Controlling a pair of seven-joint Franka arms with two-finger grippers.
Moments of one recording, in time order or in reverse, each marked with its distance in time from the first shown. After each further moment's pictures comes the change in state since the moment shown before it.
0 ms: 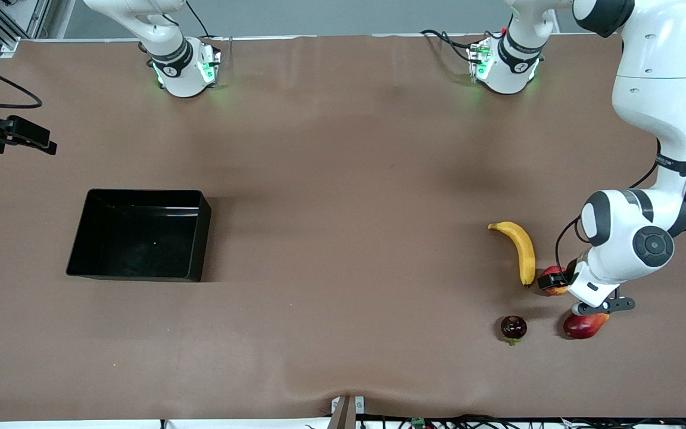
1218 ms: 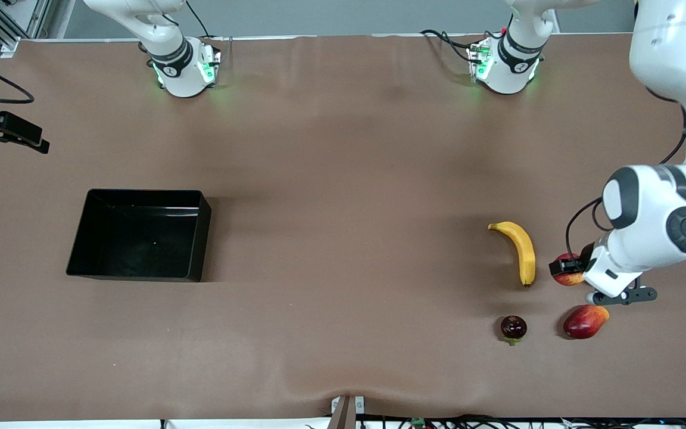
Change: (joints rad) left arm -0.003 -0.197 -0.036 0.010 0.000 -0.249 0.002; right arm -0.001 -0.001 -0.003 0.026 0.000 0.000 0.002
